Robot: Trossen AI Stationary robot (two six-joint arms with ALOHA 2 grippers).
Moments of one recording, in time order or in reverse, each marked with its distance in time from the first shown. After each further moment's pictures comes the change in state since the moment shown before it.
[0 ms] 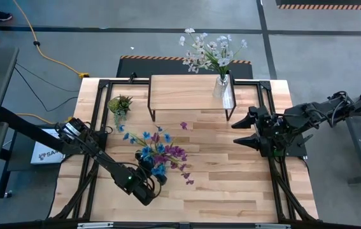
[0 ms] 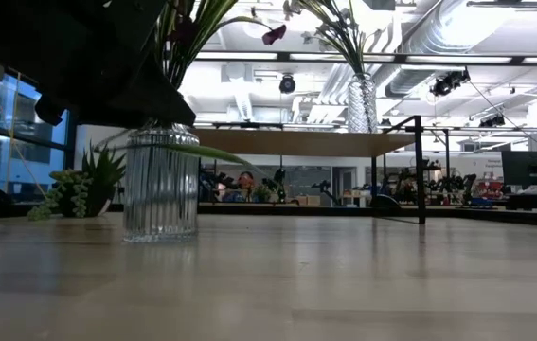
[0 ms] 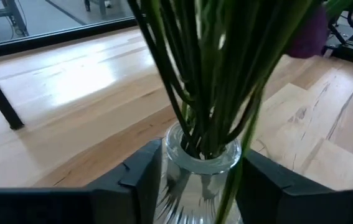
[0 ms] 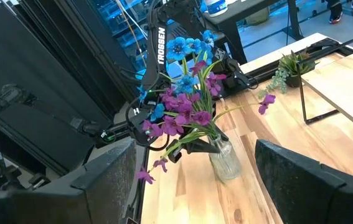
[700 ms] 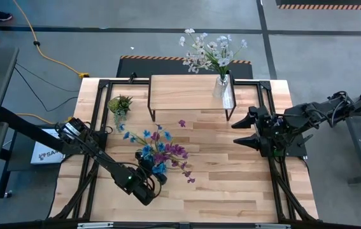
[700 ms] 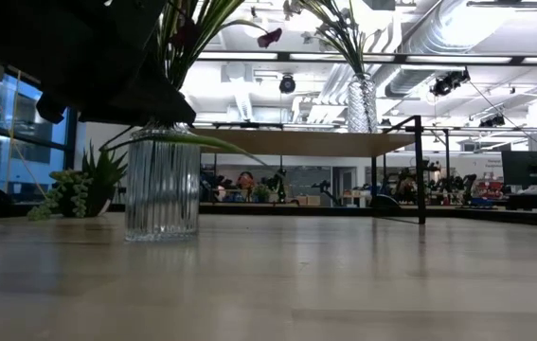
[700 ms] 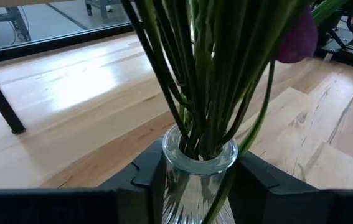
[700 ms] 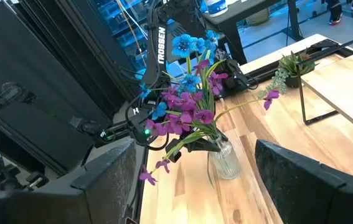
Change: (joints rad) left arm 0.000 -0.001 0.000 0.000 -0.015 0.003; right arm 0.000 0.000 0.000 0.000 0.000 -0.007
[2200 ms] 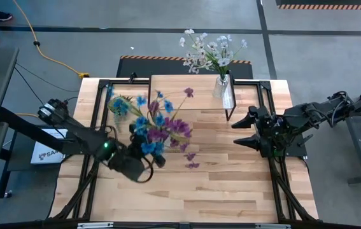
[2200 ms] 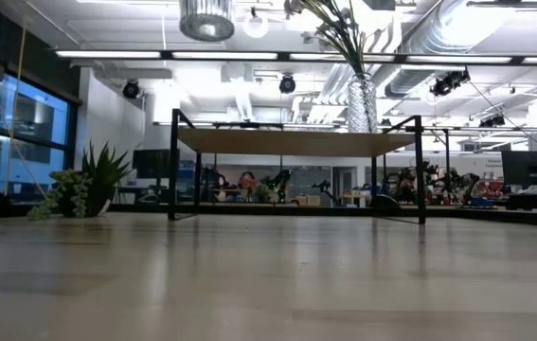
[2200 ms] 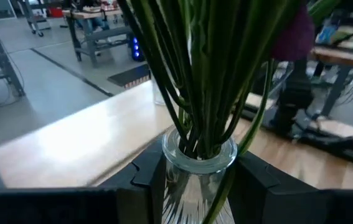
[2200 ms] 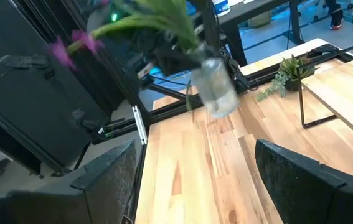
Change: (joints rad) left arm 0.121 -0.393 0.269 -0.018 -0.009 0.723; right arm 0.000 0.000 0.000 0.001 -0.005 -0.034
